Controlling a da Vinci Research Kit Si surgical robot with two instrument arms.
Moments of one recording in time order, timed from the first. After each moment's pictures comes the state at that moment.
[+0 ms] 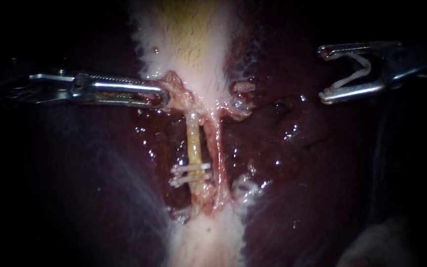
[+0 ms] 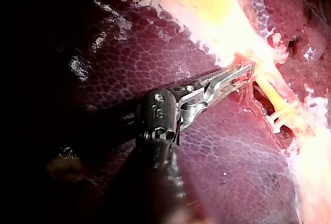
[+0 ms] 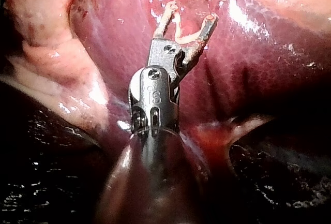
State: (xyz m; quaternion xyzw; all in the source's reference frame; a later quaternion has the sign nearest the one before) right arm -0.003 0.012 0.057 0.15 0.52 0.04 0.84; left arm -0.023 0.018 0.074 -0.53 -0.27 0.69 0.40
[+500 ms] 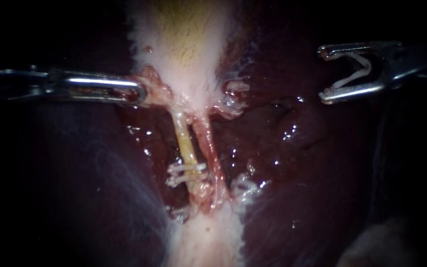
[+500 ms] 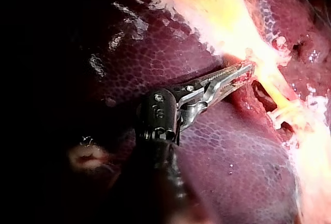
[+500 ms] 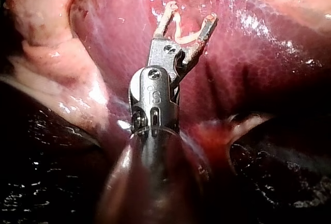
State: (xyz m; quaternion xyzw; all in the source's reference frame) right arm -0.003 0.012 0.057 0.15 0.52 0.04 0.84; left arm -0.017 0.019 0.067 -0.54 -0.27 0.69 0.41
